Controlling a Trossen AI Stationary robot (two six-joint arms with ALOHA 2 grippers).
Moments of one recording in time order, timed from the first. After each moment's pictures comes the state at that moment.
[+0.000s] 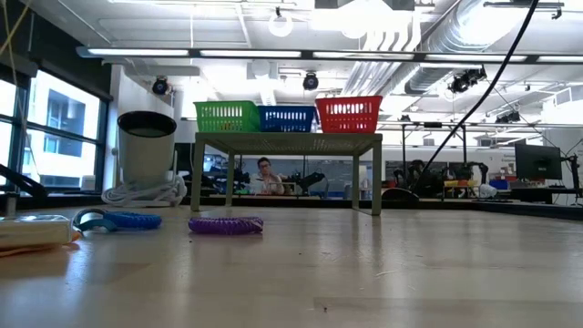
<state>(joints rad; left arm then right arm) -0.78 1.44 1.28 -0.65 -0.79 -0.28 0.50 2.18 2.03 -0.65 0.67 0.45</state>
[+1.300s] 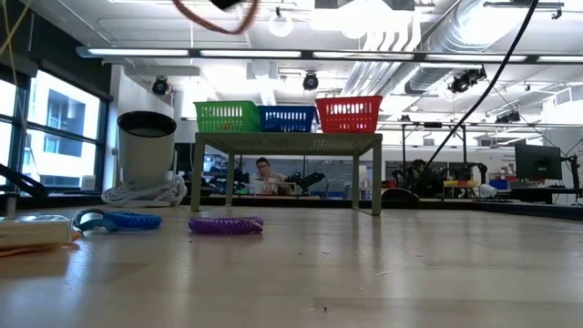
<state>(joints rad) -0.84 1.44 1.28 -0.63 -0.81 -0.24 0.51 2.18 2.03 -0.84 0.52 0.71</state>
